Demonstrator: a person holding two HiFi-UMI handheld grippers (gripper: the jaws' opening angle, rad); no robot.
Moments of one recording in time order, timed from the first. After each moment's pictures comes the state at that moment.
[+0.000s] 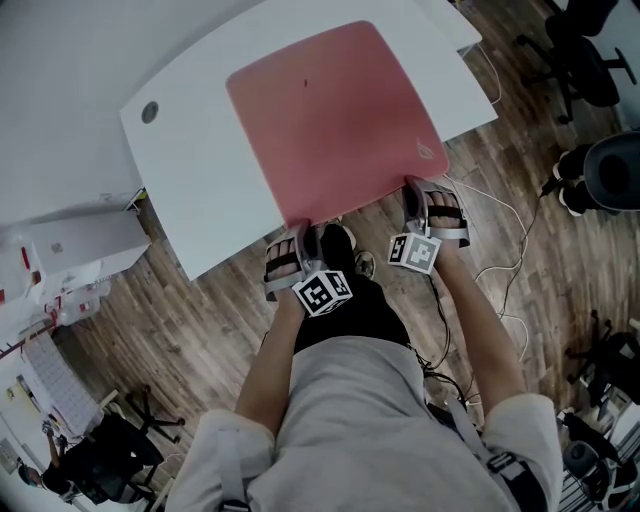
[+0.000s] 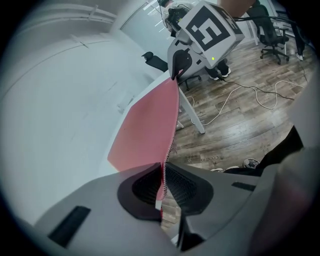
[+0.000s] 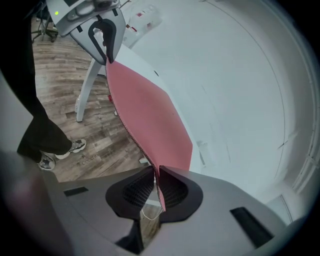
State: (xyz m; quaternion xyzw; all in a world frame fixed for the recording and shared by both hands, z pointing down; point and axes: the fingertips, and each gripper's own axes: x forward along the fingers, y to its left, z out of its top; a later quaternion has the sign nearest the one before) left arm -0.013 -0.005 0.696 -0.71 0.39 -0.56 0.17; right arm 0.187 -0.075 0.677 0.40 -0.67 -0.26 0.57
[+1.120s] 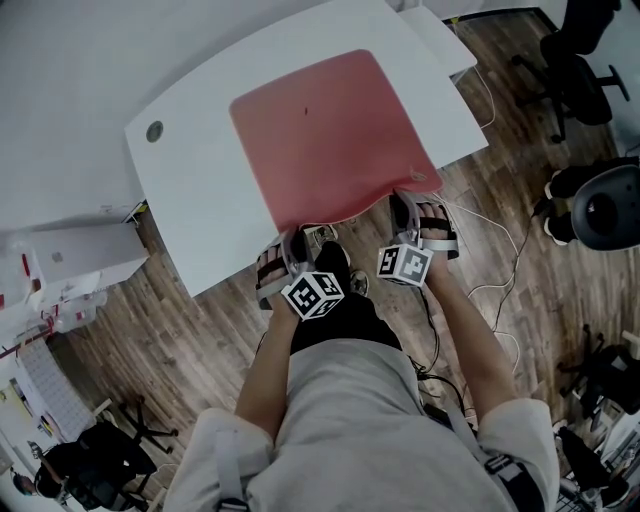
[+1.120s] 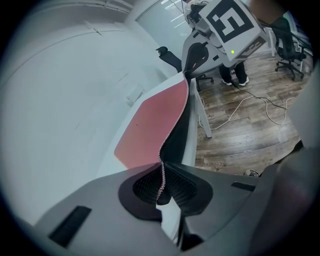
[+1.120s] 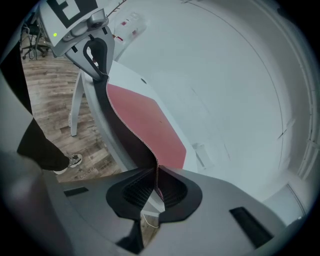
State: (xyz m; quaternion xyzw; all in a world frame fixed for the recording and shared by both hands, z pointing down) left arm -0.027 -0.051 0.668 -0.71 0.44 -0.55 0.12; right arm 0.169 -0.109 0.636 0.41 -0.70 -0.23 0.53
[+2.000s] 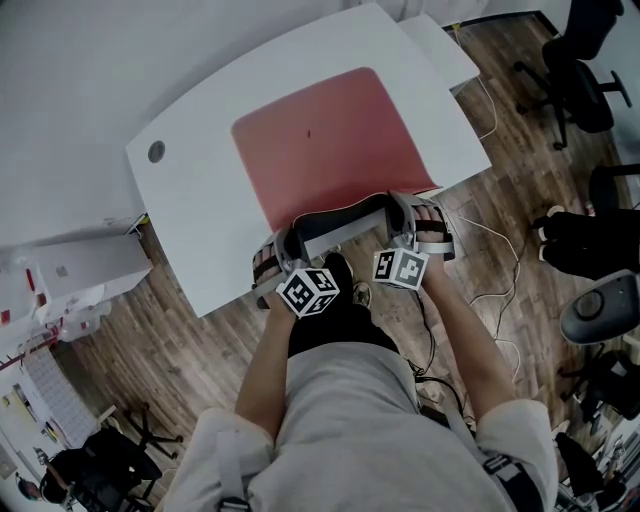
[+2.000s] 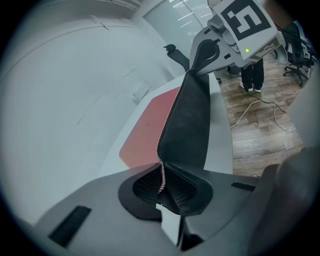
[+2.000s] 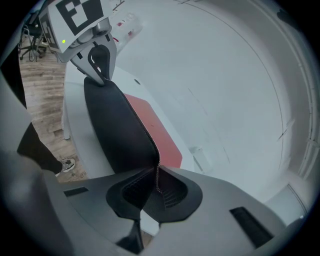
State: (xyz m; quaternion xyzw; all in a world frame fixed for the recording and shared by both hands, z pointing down) left arm -0.038 -0.112 0.662 -0.70 0.46 -0.54 0.10; right arm 0.160 -0.158 0.622 0.42 -0.71 -0.23 0.51
